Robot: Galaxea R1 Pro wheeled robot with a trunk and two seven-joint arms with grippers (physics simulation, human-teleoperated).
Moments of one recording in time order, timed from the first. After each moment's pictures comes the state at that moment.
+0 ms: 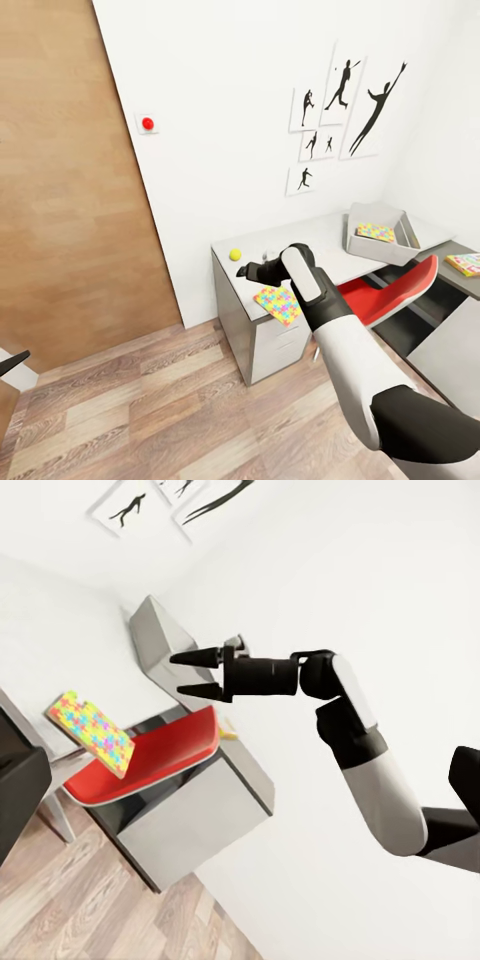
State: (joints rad) left arm -0.04 0.49 0.78 -1.50 0.61 0.99 -1.57; right arm -1.06 0.17 0.20 -0.96 -0.87 1.05 -0.51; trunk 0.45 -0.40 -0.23
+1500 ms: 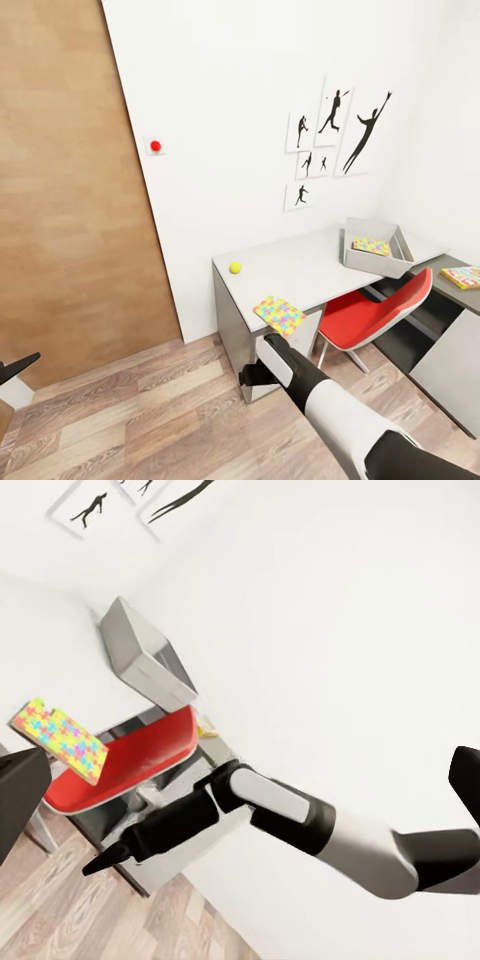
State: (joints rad) left arm -0.04 0.49 0.73 -1.50 0.61 0.99 -1.57; right arm -0.82 0.17 0.57 -0.57 -0.87 0.91 -0.49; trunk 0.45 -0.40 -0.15
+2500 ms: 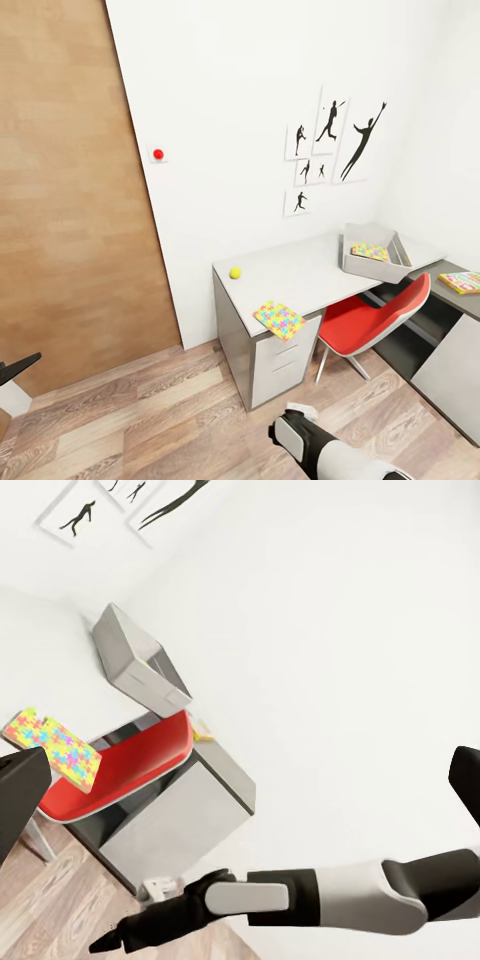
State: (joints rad) left arm -0.04 0.49 0.73 -1.50 0.61 0.99 -1.57; right arm -0.65 0.17 0.60 -0.19 -0.84 0.31 -0.49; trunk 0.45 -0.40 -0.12
